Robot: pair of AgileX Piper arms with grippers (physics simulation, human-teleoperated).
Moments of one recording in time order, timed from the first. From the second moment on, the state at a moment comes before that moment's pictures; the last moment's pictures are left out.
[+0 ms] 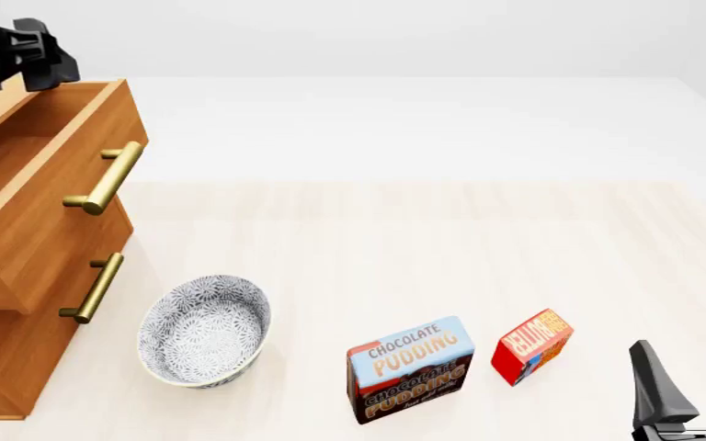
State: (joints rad) left arm 0.02 1.29 -1.59 0.93 -0.11; right arm 0.00 0.00 0.00 0.00 0.00
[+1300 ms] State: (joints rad) left arm 0.04 1.31 -1.56 0.88 -0.12; right arm 0.00 0.00 0.00 0.00 0.00
